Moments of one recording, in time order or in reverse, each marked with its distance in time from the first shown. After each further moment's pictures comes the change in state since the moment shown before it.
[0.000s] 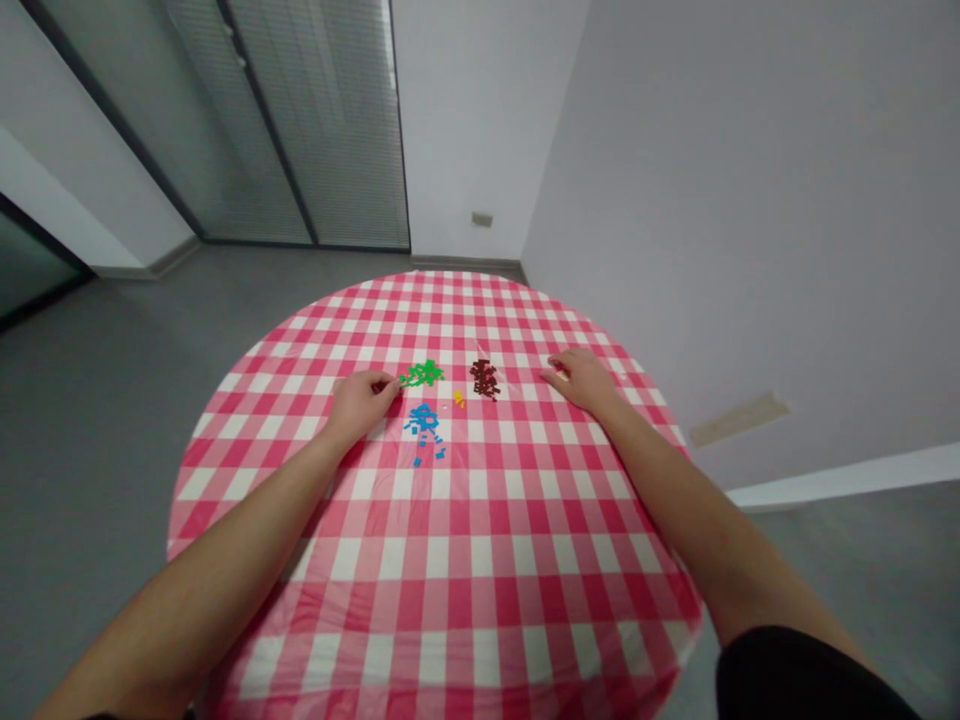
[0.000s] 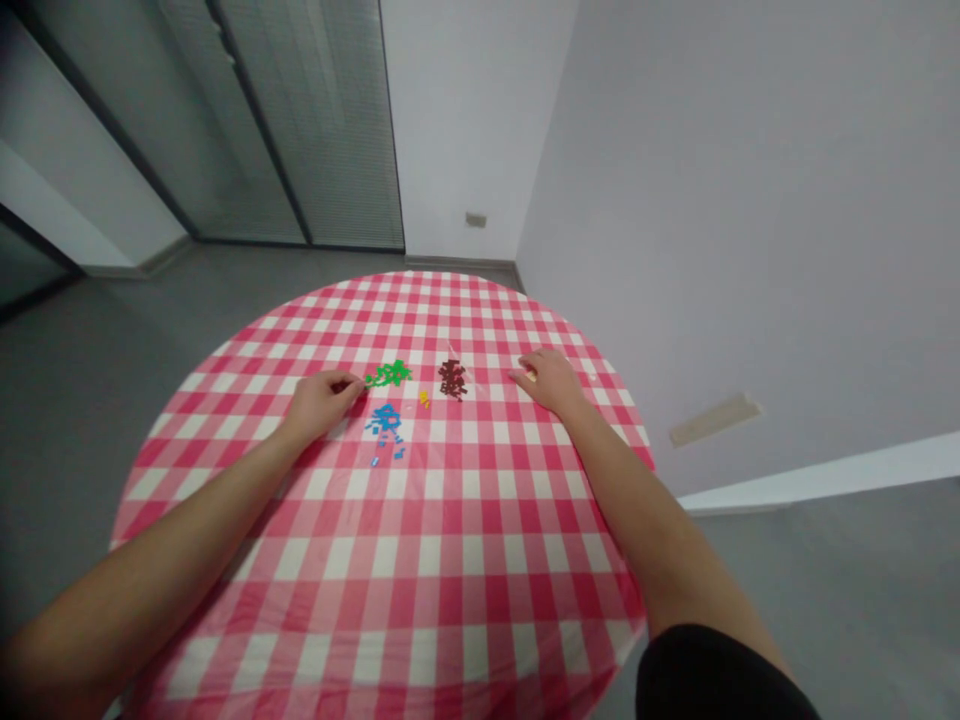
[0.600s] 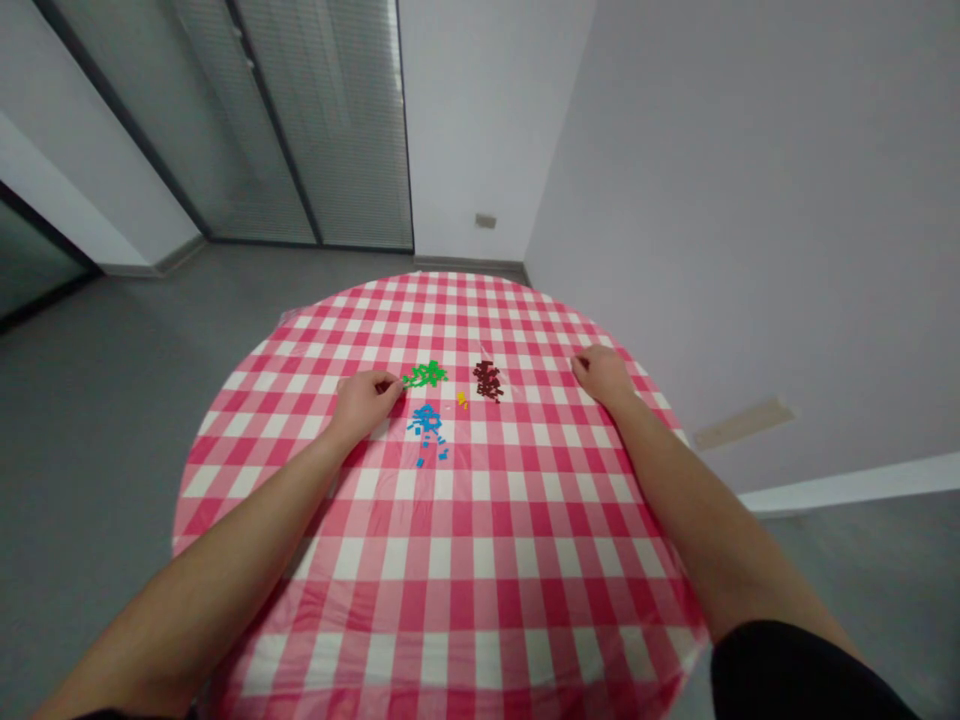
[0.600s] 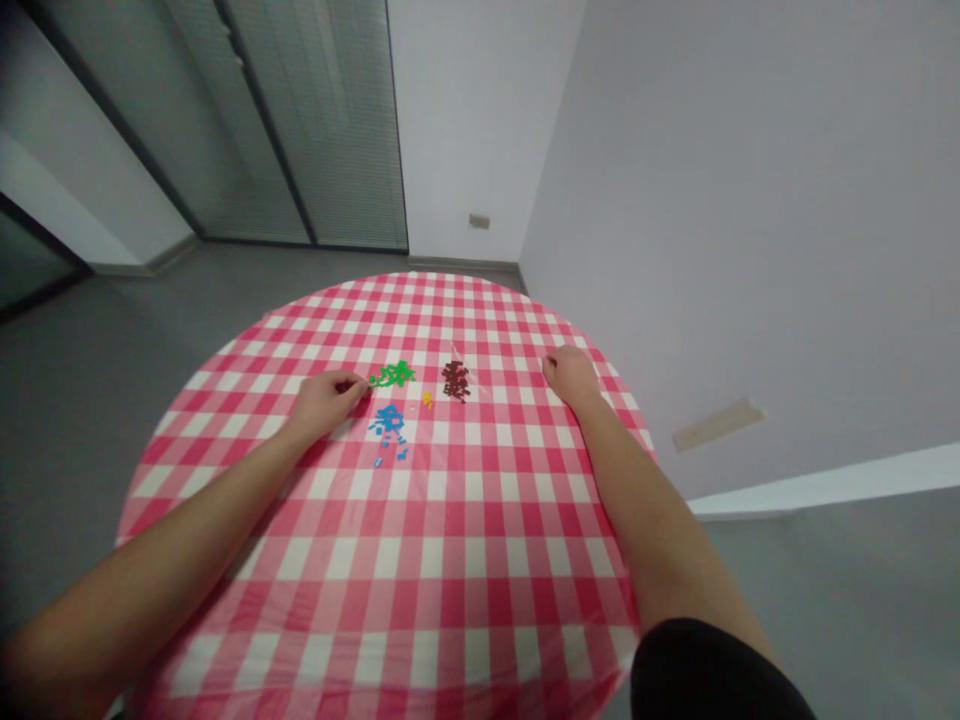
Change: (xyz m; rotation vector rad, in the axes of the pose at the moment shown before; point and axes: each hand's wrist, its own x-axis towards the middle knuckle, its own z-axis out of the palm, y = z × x) left_hand 0.001 -0.002 0.001 -0.004 -0.016 -0.001; right_hand 0.009 0.032 0.000 -0.176 -0.032 0.203
